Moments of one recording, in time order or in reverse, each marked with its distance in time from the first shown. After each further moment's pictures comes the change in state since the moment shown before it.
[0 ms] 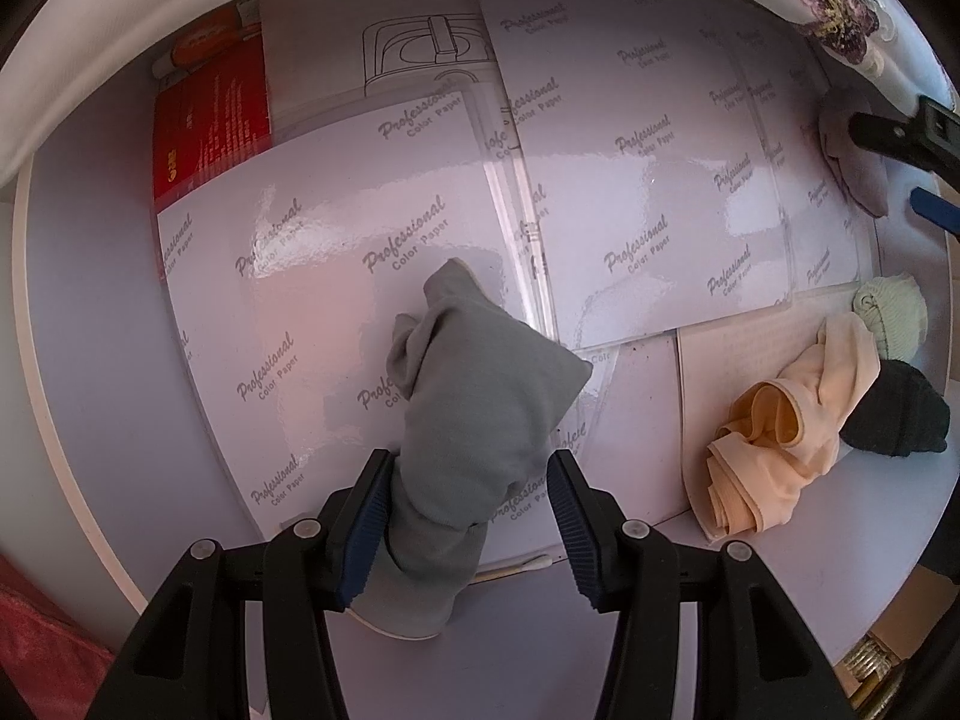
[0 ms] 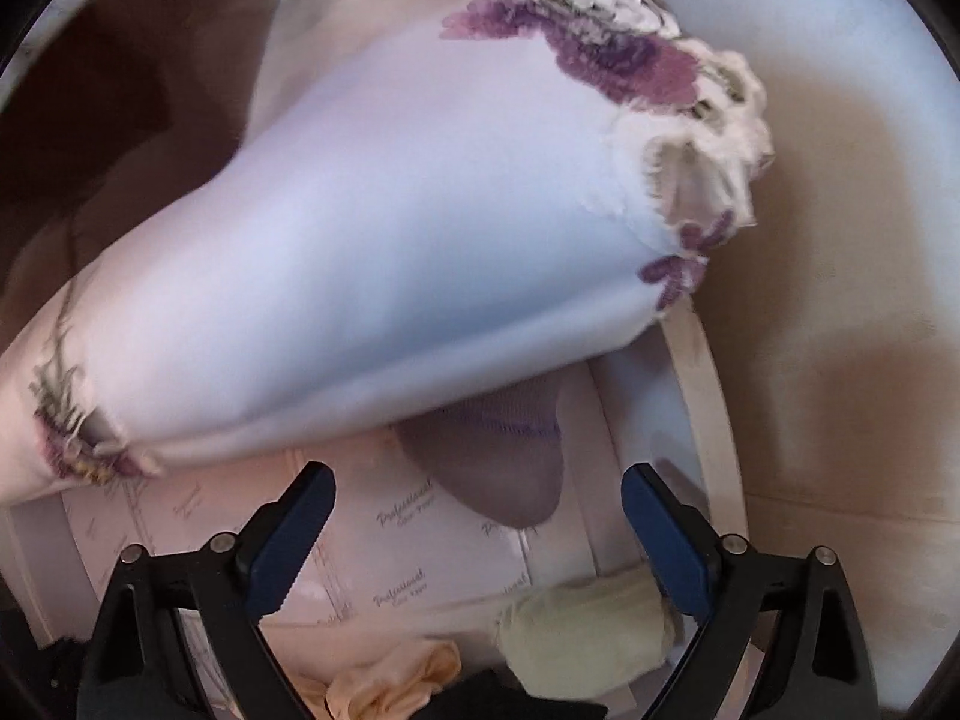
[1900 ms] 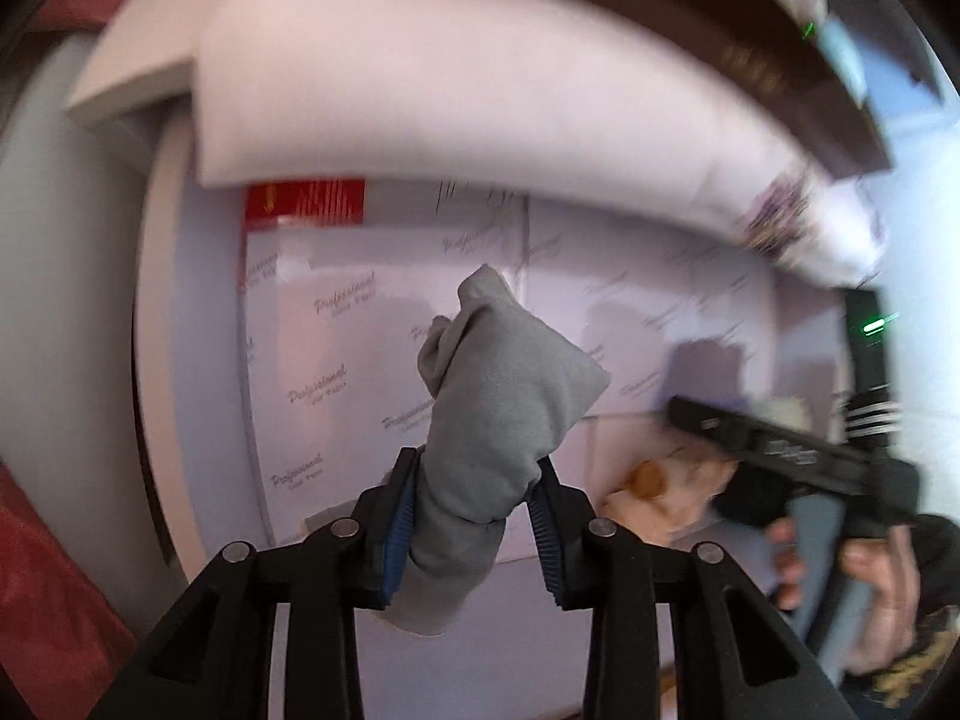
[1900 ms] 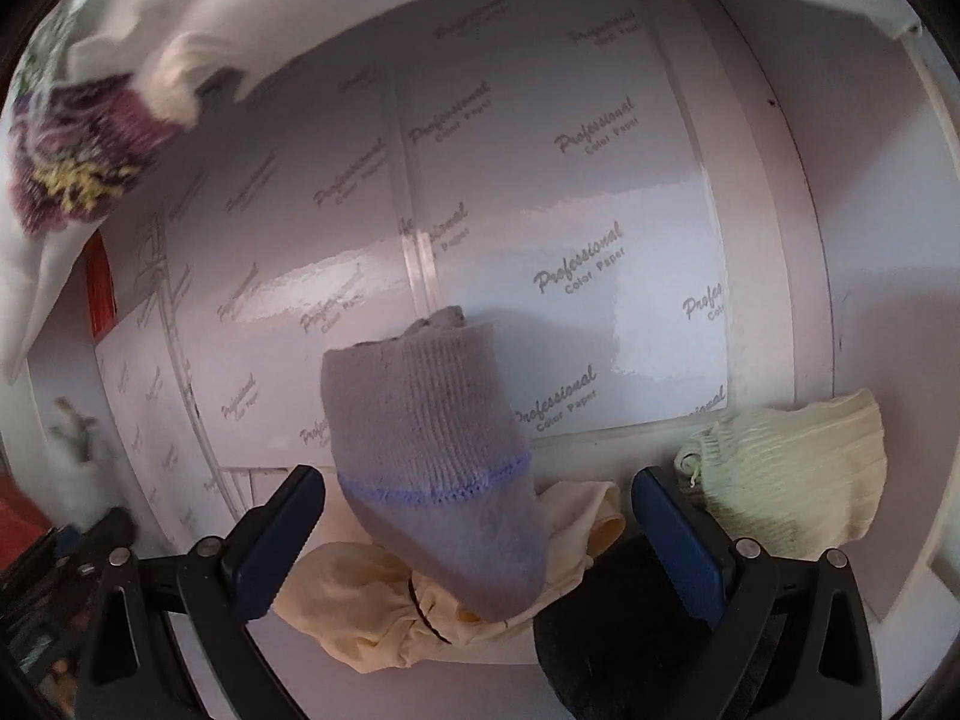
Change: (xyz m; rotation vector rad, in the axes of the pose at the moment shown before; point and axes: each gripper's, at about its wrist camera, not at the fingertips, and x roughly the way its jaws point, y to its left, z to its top) left arm -0.069 0.070 -0.015 -0.218 -0.163 -0.247; right arm 0.113 -0.016 -0.016 -0.058 0.347 0.211
